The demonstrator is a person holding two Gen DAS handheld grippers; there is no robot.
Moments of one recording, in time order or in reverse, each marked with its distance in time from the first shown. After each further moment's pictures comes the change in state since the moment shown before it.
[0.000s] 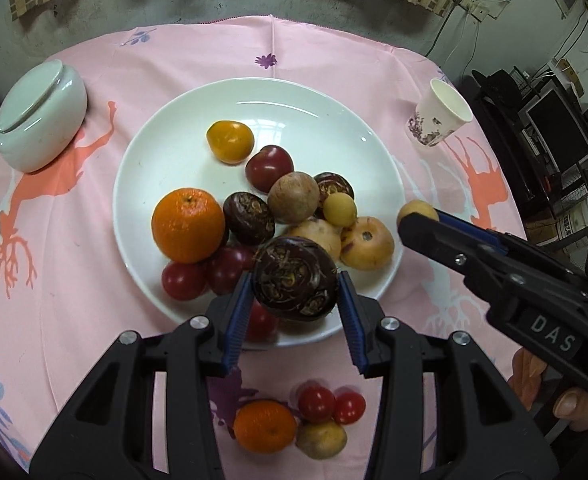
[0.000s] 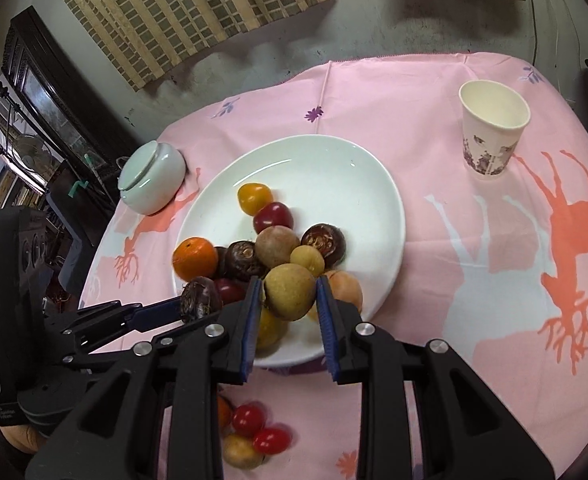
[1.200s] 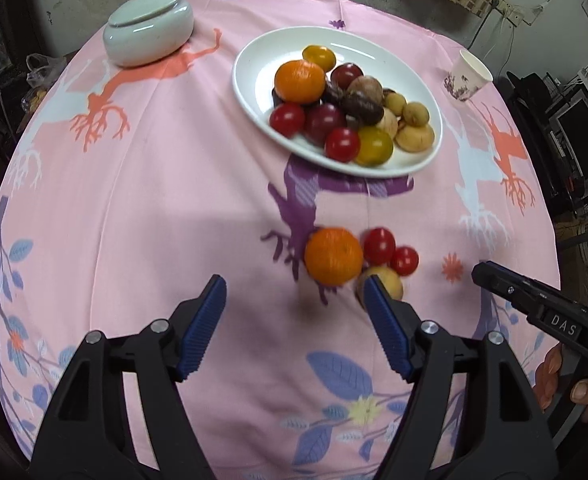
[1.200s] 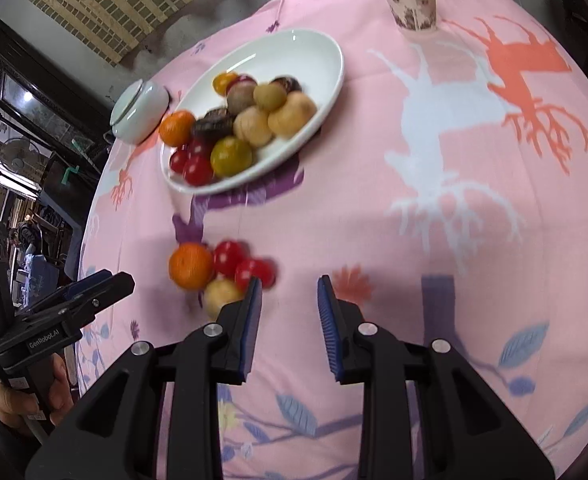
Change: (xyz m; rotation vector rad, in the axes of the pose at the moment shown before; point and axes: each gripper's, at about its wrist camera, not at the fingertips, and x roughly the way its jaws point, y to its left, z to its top) left arm -0.069 0.033 -0.129 -0.121 0.030 0.119; right arm -0.052 -0.011 -0.139 0.138 0.153 -0.009
